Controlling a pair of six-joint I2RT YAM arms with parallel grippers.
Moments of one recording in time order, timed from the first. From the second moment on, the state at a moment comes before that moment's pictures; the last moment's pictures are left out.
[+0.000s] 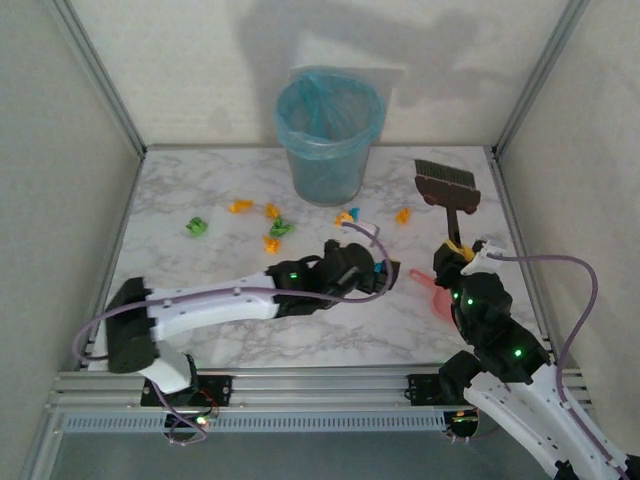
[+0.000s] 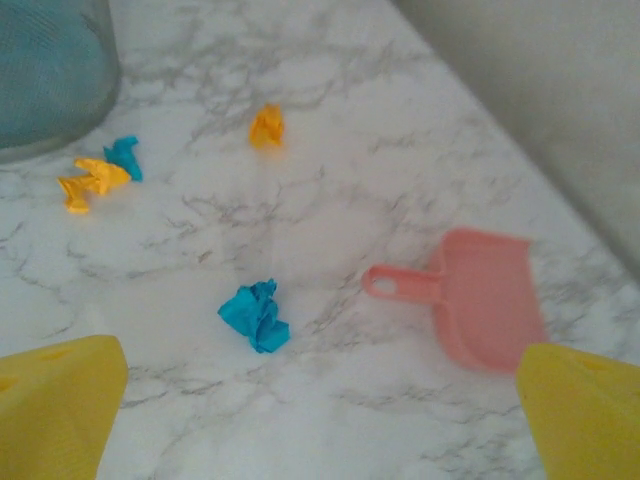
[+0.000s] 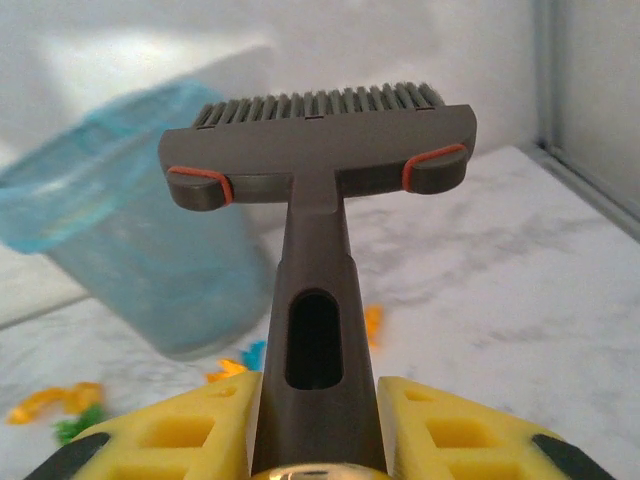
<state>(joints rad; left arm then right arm) -1.19 1.62 1.33 -0.32 -0.47 -0.56 0.66 0.39 0.64 -0.50 0.65 0.50</state>
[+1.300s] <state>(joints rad) -0.95 2.54 2.28 -0.69 0.37 -0.31 0.42 0.40 0.55 -0.66 0.65 0.64</state>
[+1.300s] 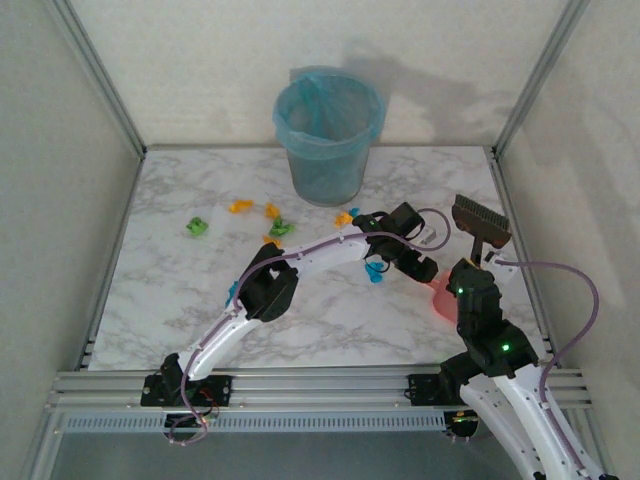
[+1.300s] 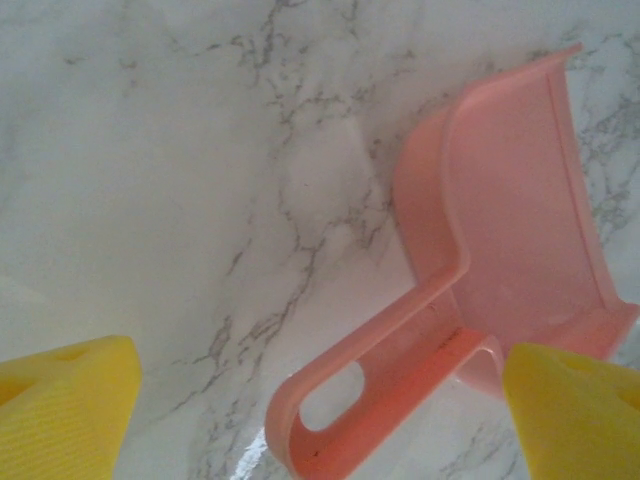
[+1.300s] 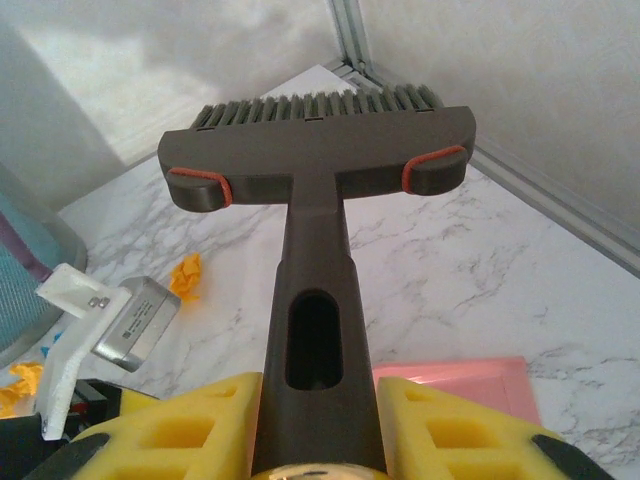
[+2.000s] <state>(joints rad) -0.92 2.60 2.28 -0.64 0.56 -0.41 0.41 0.40 0.55 -0.66 0.60 0.64</state>
